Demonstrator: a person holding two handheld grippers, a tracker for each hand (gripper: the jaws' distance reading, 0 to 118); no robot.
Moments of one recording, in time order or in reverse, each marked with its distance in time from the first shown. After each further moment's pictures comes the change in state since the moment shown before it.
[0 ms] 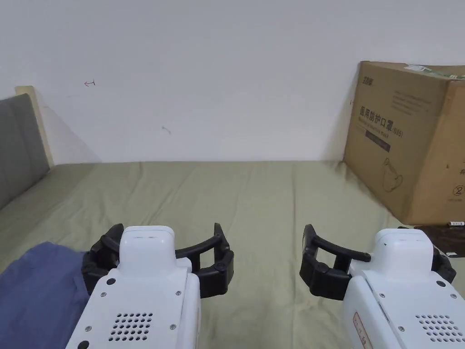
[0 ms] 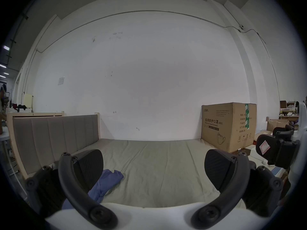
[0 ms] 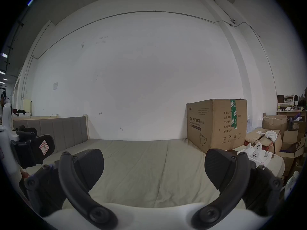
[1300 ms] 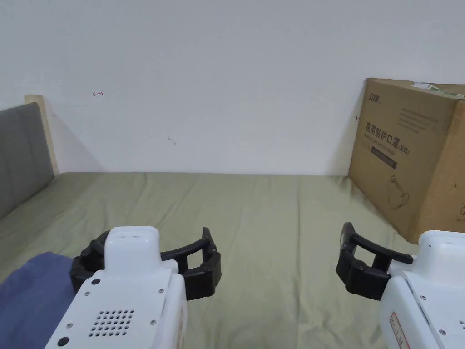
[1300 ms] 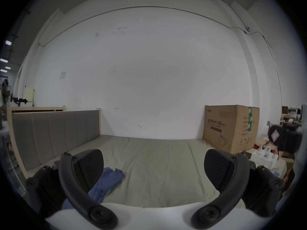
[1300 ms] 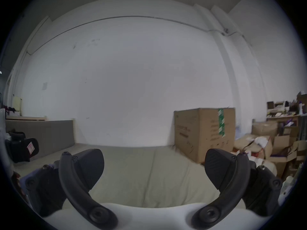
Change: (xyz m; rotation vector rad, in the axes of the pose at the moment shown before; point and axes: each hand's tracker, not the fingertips) left arm -0.024 0.005 -0.013 -0.024 0.031 0.058; right arm 0.014 0.020 -0.010 0.024 -0.081 0.025
